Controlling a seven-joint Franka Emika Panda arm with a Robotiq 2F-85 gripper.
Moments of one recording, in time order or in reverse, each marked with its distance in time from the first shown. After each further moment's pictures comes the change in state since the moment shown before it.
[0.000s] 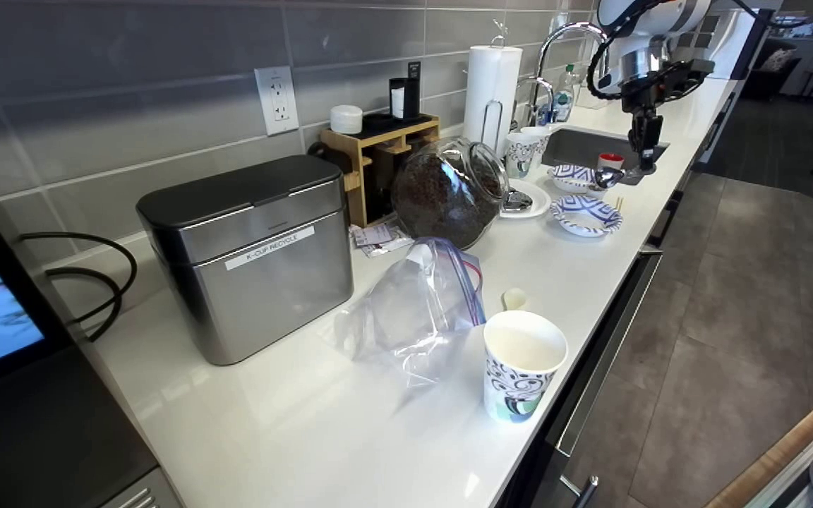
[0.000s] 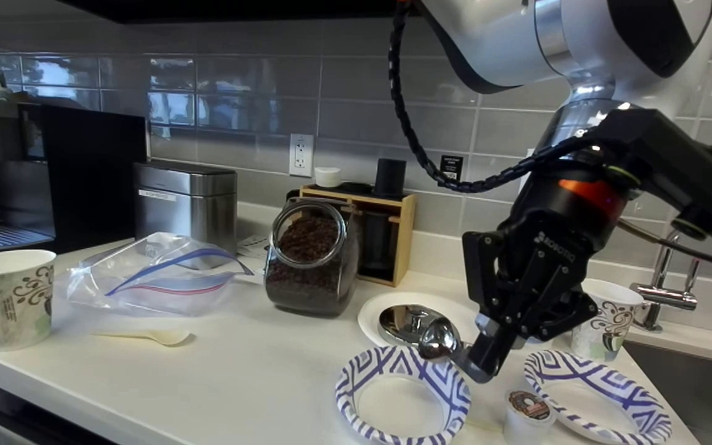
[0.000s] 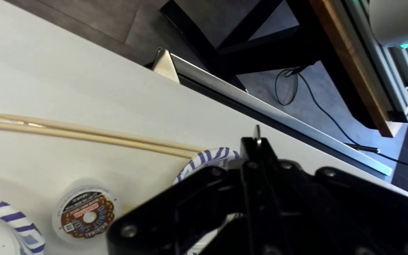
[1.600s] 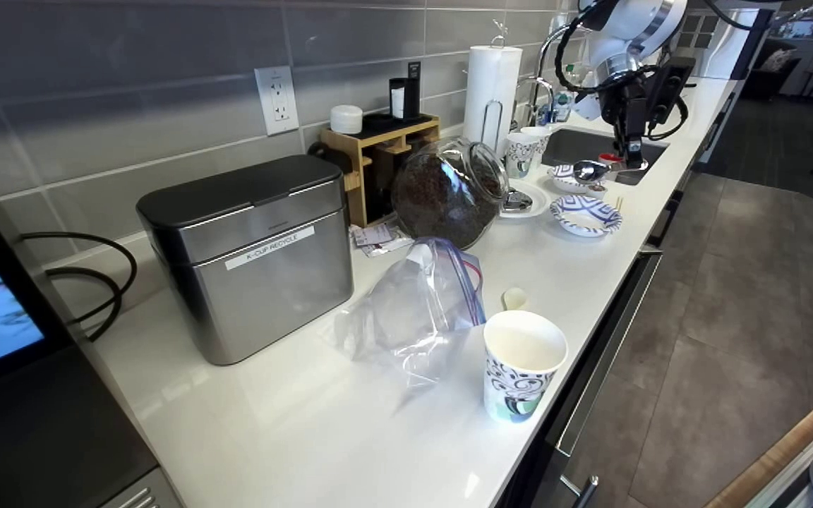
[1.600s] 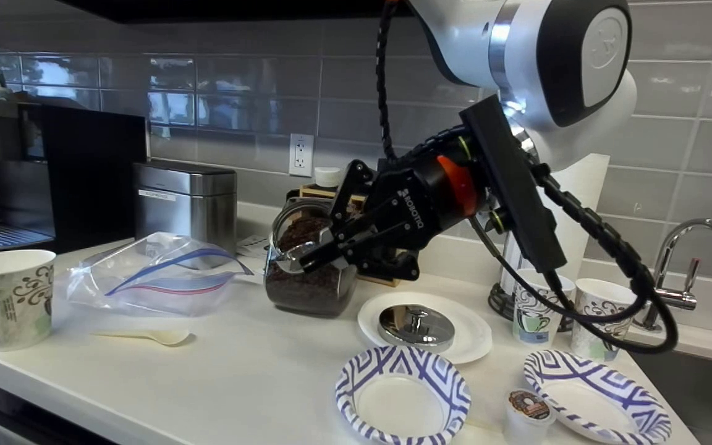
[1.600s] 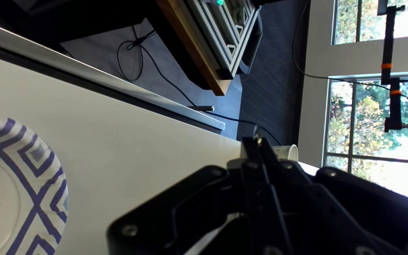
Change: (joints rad) arm 0.015 0.034 0.060 0.015 0.304 -0.440 0.138
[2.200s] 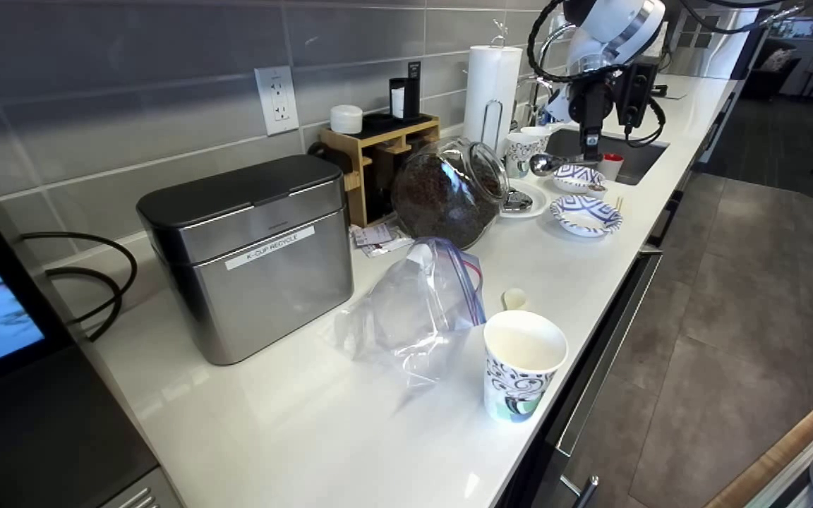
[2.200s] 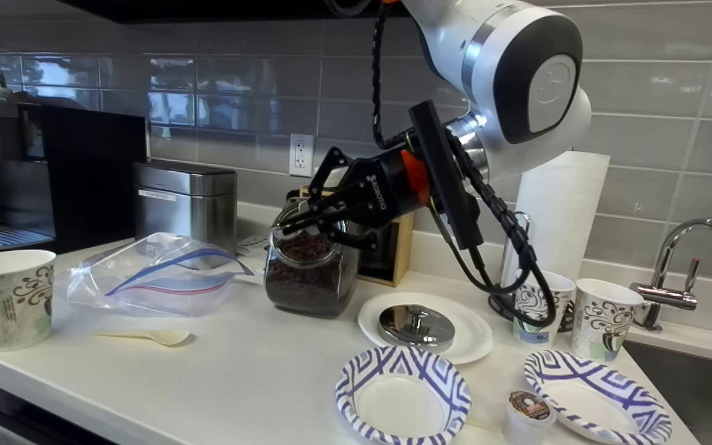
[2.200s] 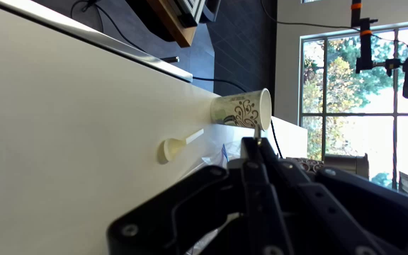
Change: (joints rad) arm 0.013 0.041 0.053 0.035 0.197 -0.001 0.206
